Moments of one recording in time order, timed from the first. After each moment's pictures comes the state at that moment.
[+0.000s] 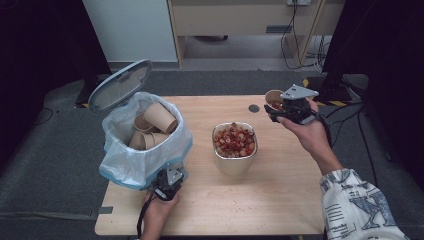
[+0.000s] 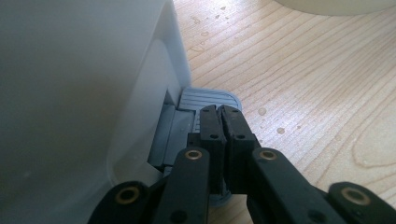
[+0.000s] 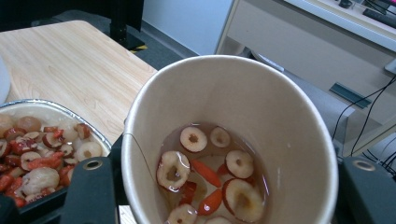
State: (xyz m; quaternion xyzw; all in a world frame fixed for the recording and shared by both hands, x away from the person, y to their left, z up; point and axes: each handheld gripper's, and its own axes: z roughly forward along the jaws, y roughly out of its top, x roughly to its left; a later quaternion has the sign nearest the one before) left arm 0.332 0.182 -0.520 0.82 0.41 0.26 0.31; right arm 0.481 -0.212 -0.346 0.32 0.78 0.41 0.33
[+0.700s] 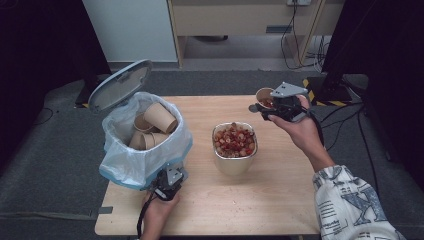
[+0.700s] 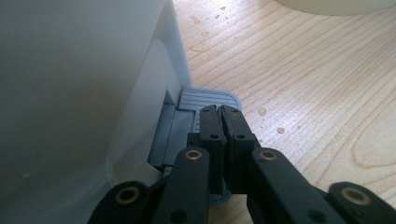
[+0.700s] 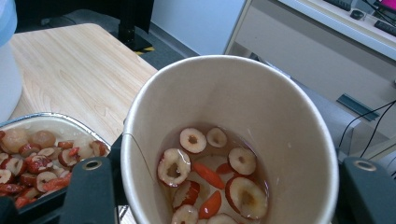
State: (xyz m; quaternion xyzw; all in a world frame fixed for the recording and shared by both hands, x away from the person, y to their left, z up) left arm 0.332 0.182 -0.520 0.82 0.41 0.26 0.31; right arm 0.486 -0.188 -0.341 0.30 0.79 0.41 0.33
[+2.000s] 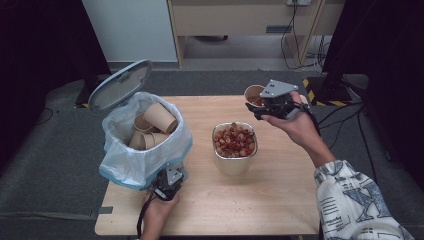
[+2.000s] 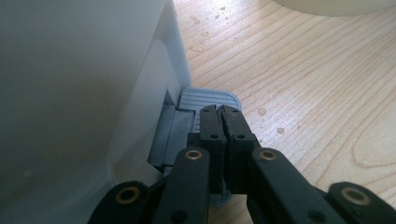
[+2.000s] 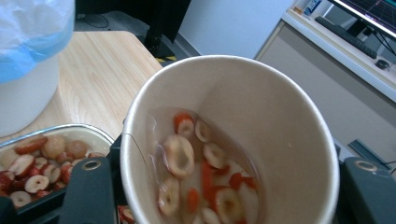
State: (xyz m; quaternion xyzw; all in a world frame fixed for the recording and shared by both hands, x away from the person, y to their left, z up) left arm 0.332 0.182 -0.520 0.81 0.41 0.26 0.31; right arm 0.480 -0.163 -0.321 0.20 0.82 0.42 0.34
